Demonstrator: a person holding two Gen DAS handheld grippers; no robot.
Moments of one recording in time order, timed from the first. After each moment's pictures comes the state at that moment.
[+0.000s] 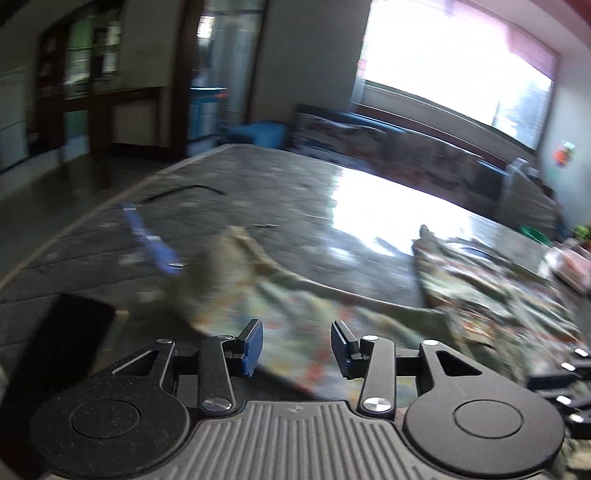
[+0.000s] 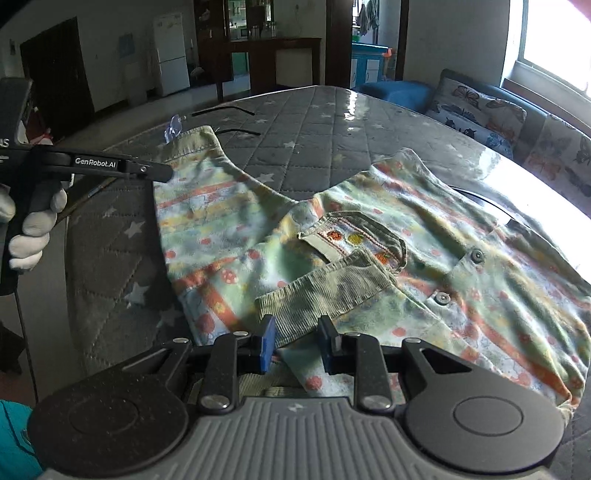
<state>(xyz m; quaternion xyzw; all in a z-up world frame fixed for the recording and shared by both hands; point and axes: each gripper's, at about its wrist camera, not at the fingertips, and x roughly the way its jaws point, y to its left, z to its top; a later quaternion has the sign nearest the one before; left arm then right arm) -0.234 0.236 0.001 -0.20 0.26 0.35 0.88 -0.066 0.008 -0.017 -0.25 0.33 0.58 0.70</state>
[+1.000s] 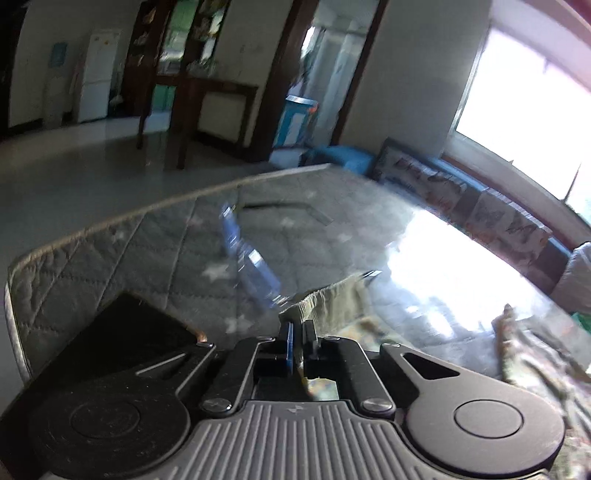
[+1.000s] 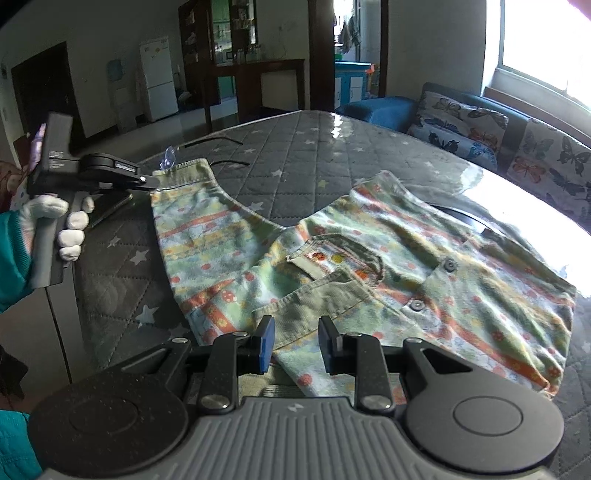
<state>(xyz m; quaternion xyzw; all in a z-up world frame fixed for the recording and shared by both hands) -0.246 0.279 0.003 -0.26 0.19 0.43 0.84 -0.064 -0.016 0.006 -0.21 0.31 0.57 0.73</state>
